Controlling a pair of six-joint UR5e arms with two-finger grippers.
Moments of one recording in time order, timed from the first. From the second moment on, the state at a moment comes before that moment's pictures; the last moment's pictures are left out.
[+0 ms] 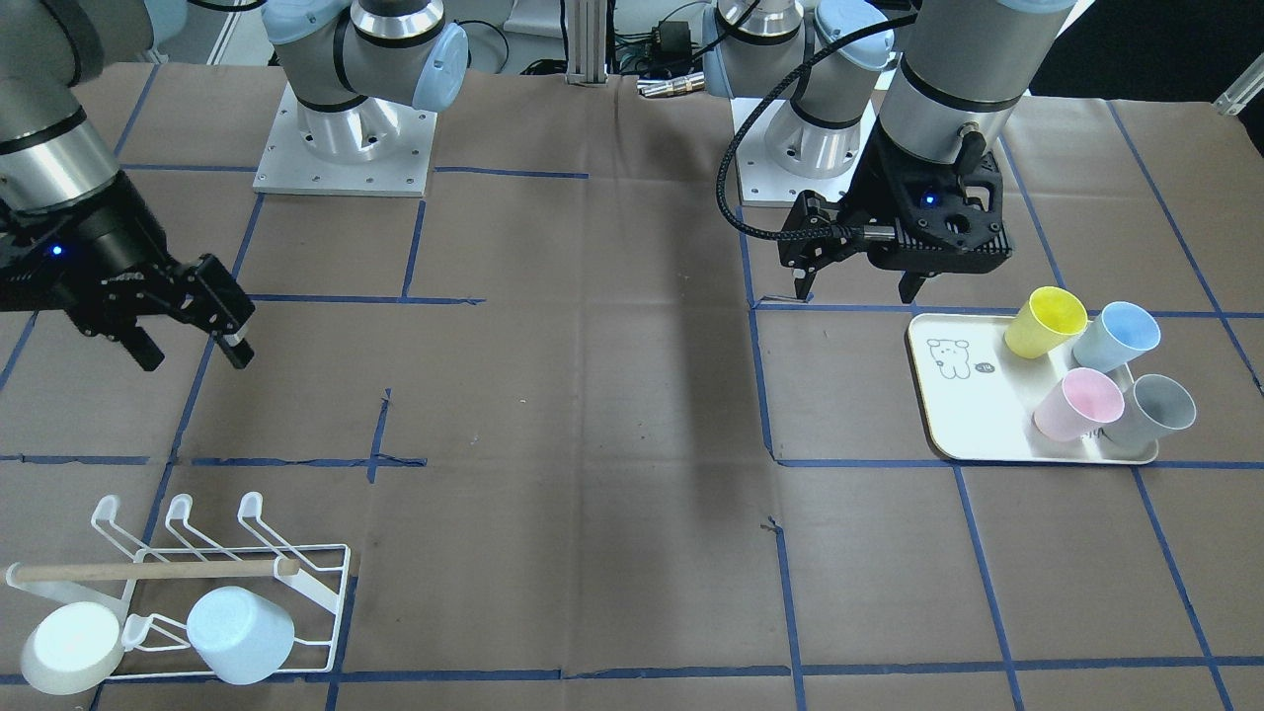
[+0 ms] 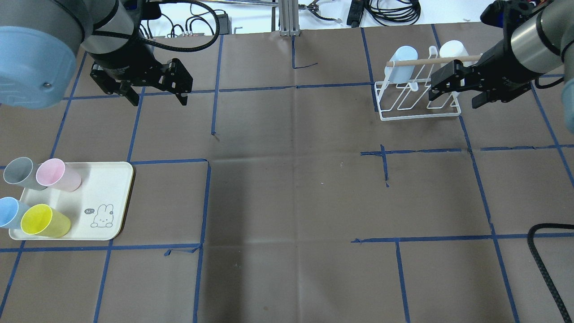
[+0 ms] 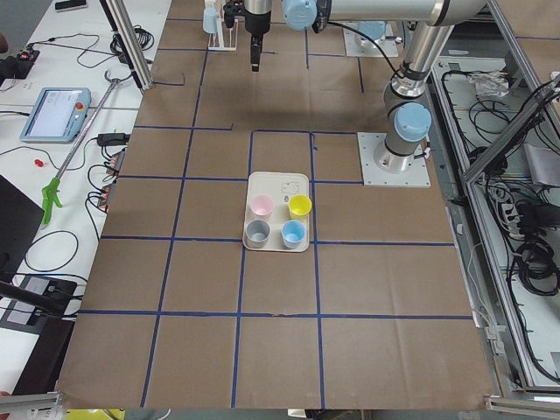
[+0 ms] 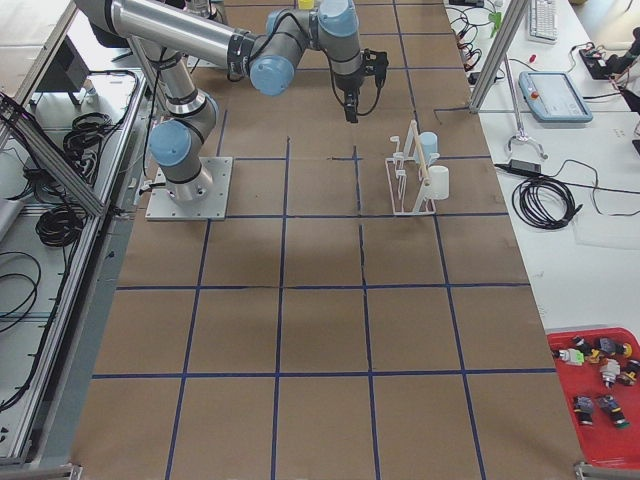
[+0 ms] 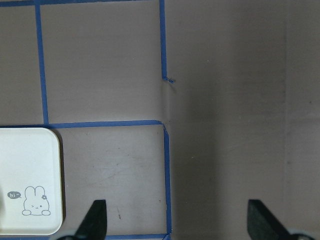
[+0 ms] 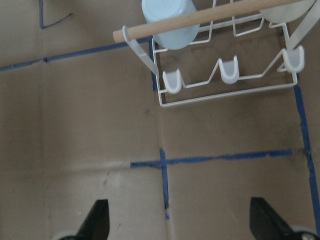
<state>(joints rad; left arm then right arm) -1.58 -1.61 -1.57 -1.47 1.58 0.02 1.30 -1.68 1.79 -1.78 -1.32 -0.14</state>
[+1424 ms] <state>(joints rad) -1.58 -1.60 -1.57 -1.47 1.58 0.02 1.70 -1.49 1.57 -1.62 -1.54 0.11</state>
